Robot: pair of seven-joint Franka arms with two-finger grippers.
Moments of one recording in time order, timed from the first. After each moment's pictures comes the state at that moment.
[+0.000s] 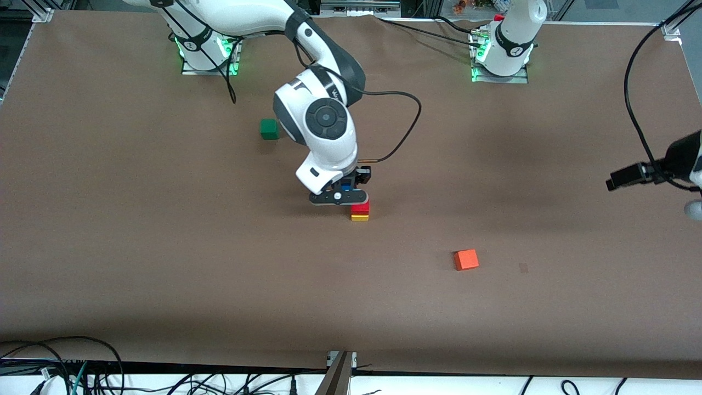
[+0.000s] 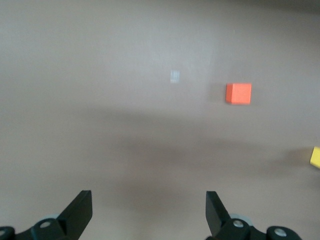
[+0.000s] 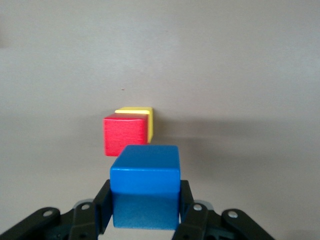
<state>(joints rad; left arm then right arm) 0.04 0.26 -0.01 -1.31 -0.03 1.47 -0.13 0.79 0.78 -0.09 -1.11 0.11 1.90 0.68</state>
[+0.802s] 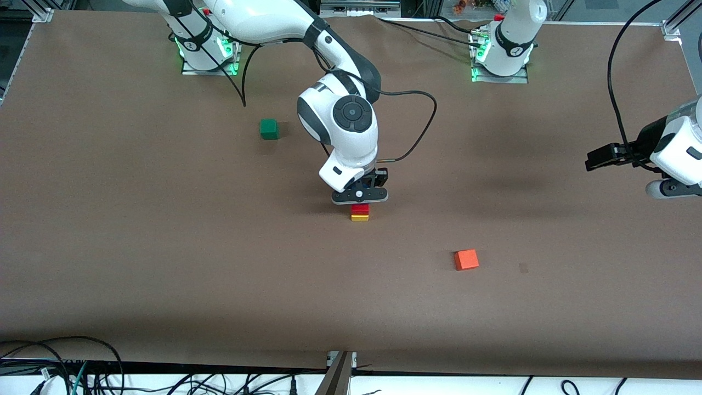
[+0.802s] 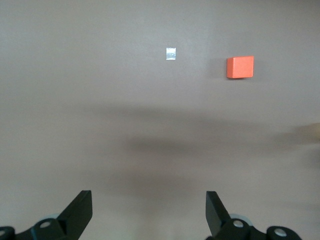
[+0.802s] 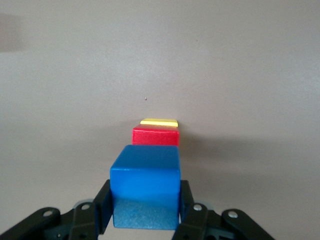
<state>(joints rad) 0.09 0.21 -0.10 -1.42 0.01 1.49 -0.13 0.84 0.84 -0.09 -1.09 0.06 2.00 0.70</state>
